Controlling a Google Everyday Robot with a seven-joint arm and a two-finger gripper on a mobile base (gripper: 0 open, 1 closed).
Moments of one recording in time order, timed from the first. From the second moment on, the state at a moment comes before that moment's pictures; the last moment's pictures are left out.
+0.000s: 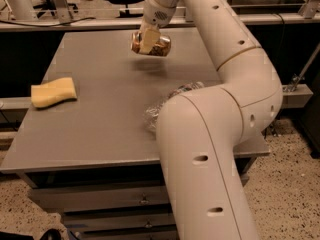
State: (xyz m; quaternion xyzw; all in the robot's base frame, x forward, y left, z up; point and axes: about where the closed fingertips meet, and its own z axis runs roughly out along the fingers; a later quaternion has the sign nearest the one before) arm 0.764 0.038 0.892 -0.72 0.65 0.06 0.22
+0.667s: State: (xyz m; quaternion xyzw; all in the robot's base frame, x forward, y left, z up) arm 0.744 0.037 0.963 -0.65 0.61 0.23 0.38
